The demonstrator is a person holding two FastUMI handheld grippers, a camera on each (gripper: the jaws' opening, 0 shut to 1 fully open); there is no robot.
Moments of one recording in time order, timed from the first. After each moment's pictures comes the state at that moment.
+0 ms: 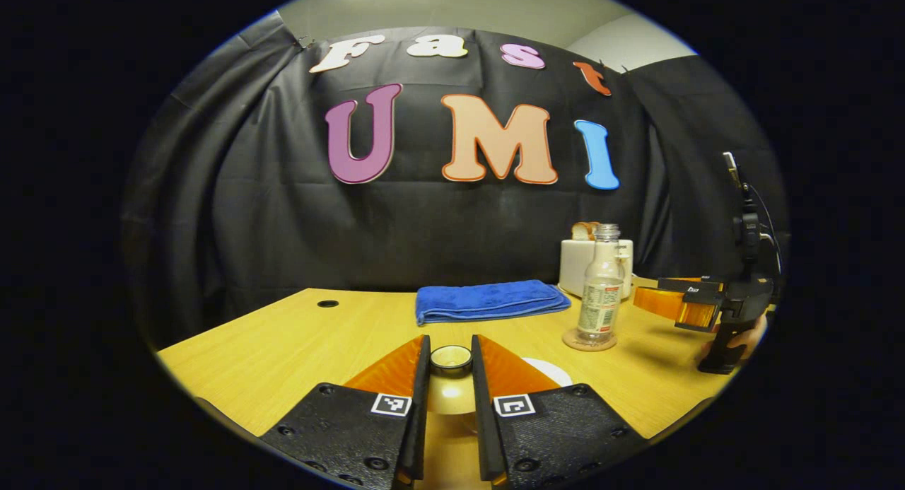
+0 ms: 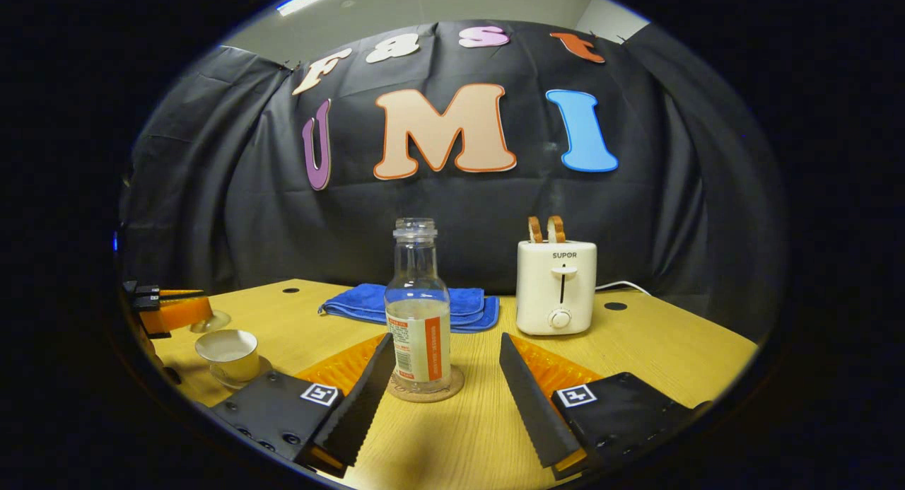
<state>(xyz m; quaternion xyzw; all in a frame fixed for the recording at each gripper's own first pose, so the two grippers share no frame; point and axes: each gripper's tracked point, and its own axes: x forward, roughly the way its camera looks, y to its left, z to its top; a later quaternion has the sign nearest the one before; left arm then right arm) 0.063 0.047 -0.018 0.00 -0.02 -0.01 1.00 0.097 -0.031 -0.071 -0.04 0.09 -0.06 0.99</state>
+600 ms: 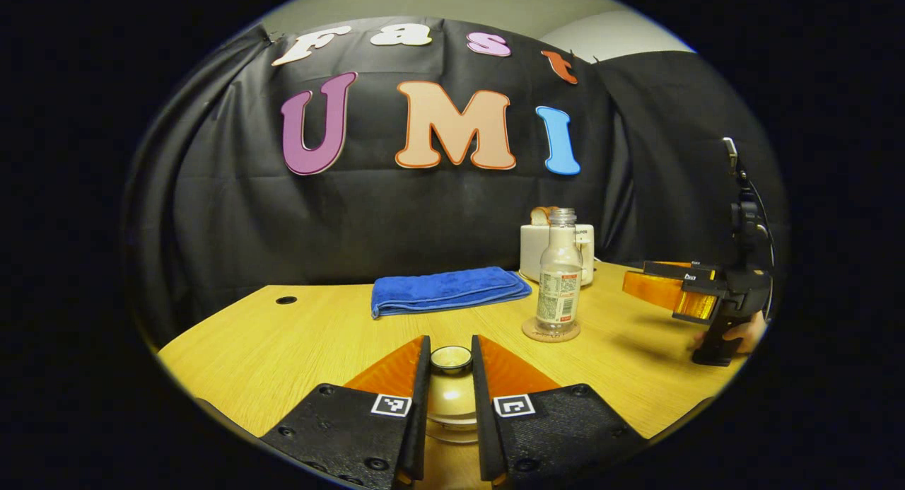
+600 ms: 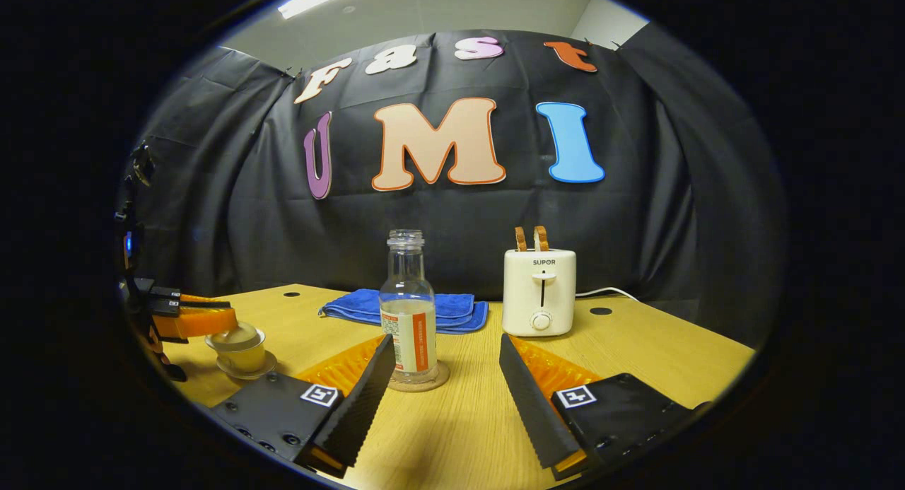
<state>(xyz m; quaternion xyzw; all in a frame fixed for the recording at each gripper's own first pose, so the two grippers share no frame) 0.066 0.014 -0.029 0.02 0.02 -0.07 1.00 0.070 -0.047 -0.063 -0.04 0.09 -0.07 0.99</state>
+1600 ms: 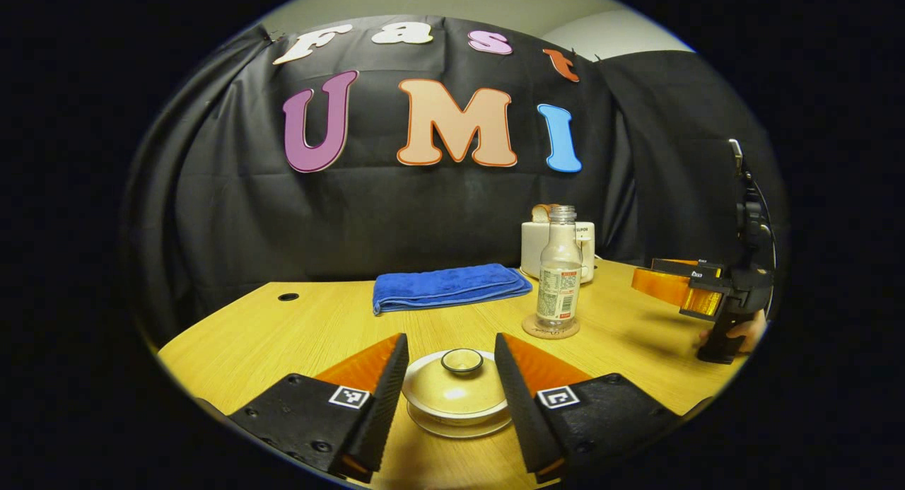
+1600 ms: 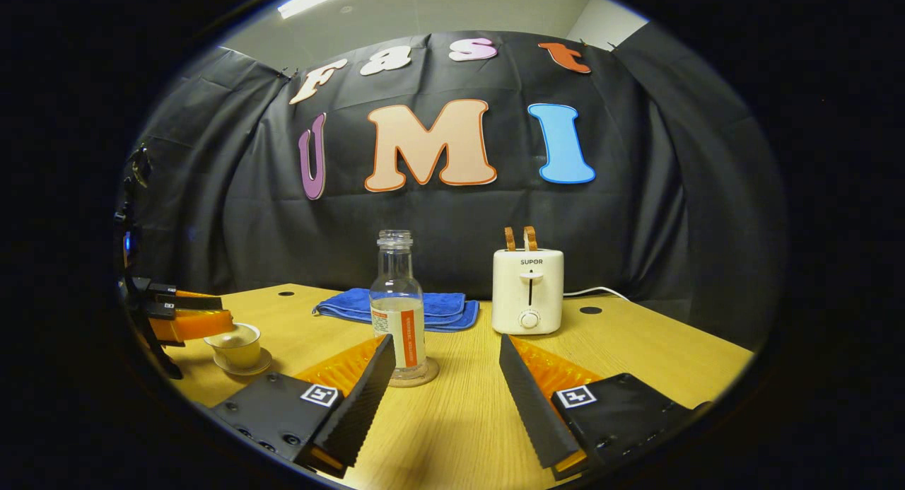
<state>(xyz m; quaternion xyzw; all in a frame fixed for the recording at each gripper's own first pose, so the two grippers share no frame) 0.055 0.020 -0.026 0.01 0.01 -0.06 1.00 0.061 -0.058 -0.060 -0.04 0.09 -0.08 0.99</state>
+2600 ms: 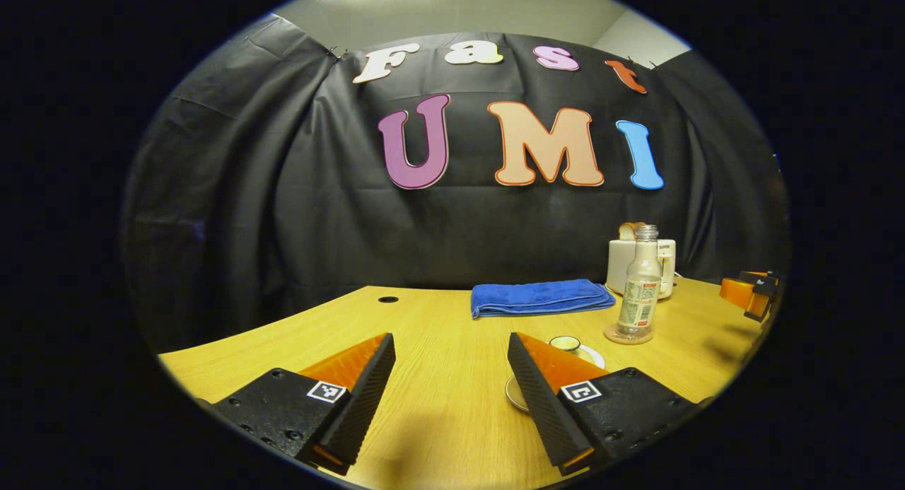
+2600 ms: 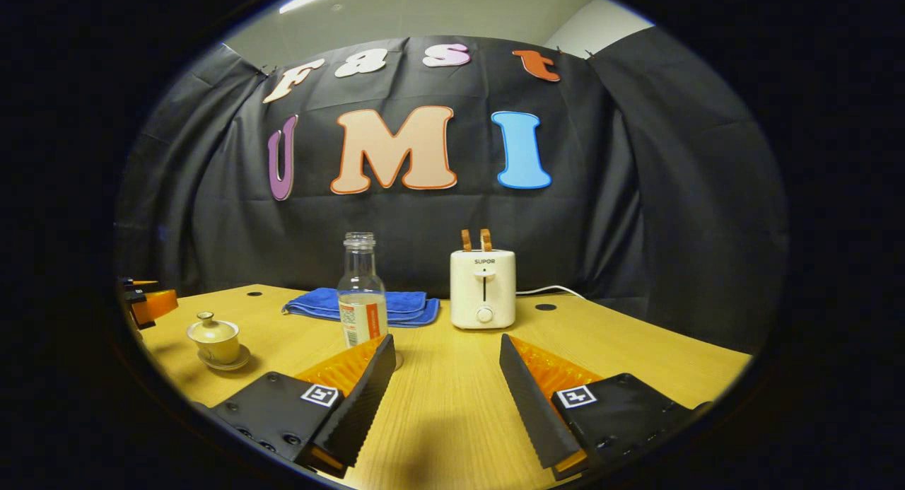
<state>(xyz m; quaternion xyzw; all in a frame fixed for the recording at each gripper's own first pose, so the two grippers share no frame) 0.009 0.102 -0.017 0.00 -0.02 0.13 0.99 0.018 -0.090 -0.048 -0.06 0.08 -0.17 0.98</state>
